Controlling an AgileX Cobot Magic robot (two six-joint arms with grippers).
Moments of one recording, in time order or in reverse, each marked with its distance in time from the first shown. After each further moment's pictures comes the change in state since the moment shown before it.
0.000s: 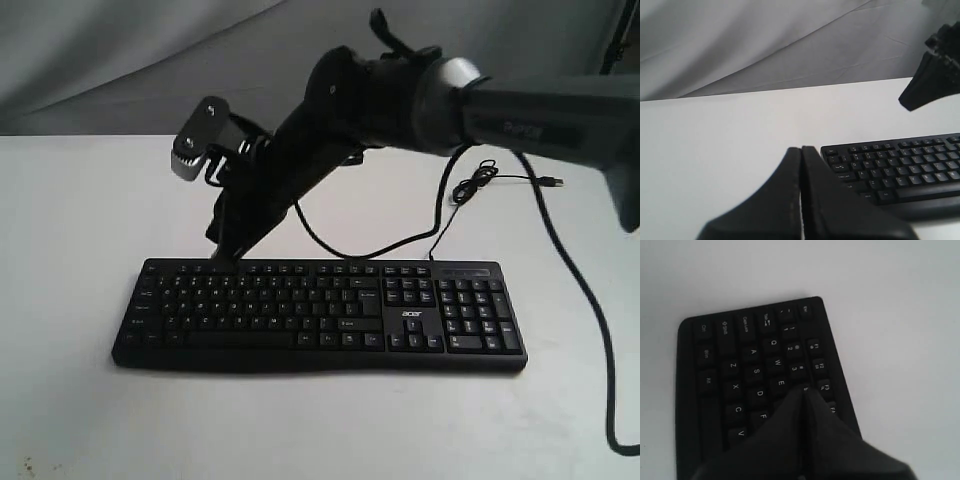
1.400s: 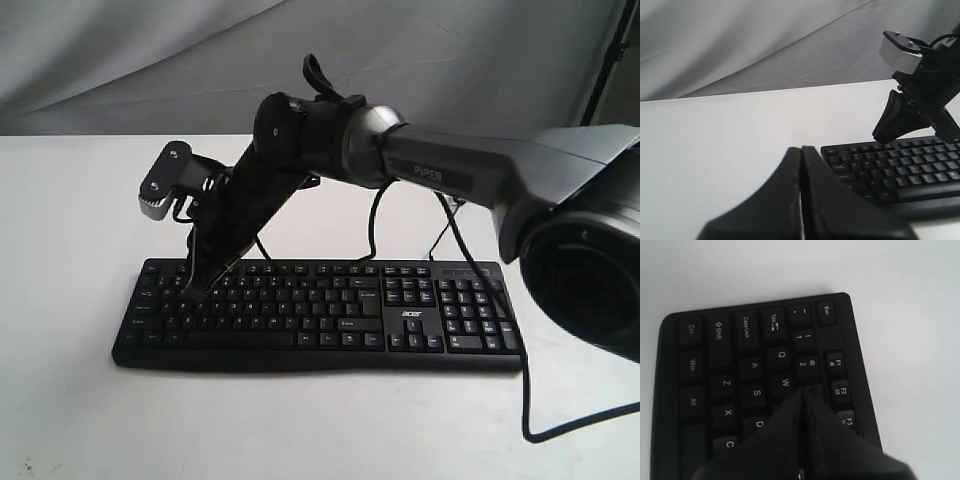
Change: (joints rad) left arm 0.000 0.000 0.000 0.000 0.000 0.000; right arm 0.054 0.187 -0.208 -0.093 0.068 0.075
